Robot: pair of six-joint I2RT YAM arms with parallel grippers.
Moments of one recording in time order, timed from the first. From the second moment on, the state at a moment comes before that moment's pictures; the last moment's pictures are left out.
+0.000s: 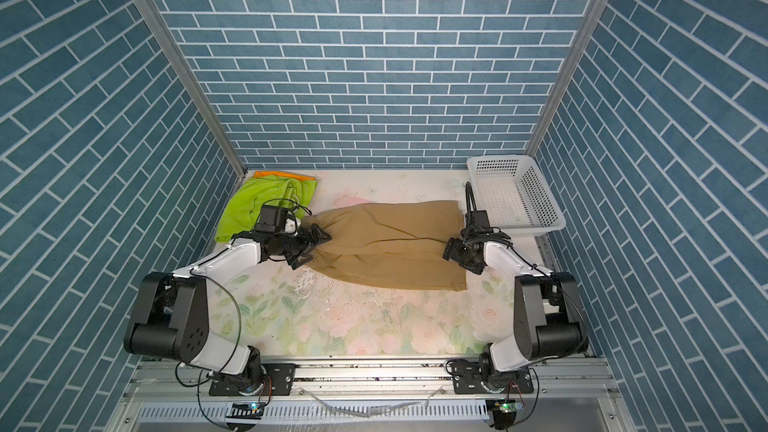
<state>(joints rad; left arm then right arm) -0.14 1.52 0.87 -0.35 0.50 -0.80 0.16 1.52 0.85 -0.51 -0.18 0.50</state>
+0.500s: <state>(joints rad) -0.11 1.52 0.87 -0.35 0.50 -0.79 0.06 1.60 0.96 -0.49 -0.17 0.46</state>
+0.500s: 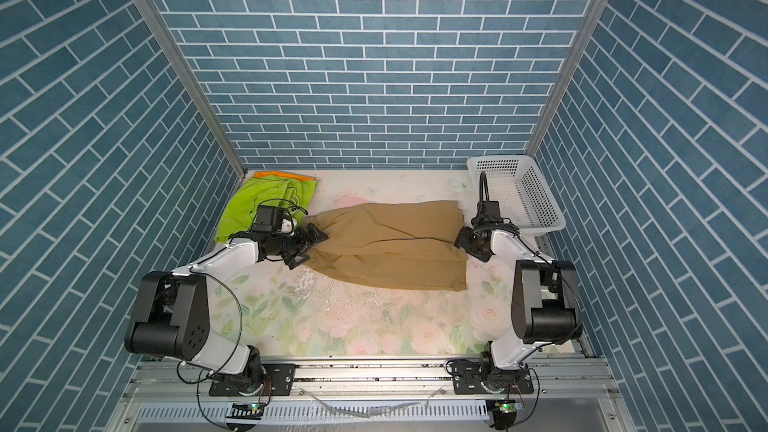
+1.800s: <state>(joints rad) -0.06 1.61 0.84 -0.20 0.52 -0.91 0.06 1.42 0.88 -0.45 -0.26 0.45</state>
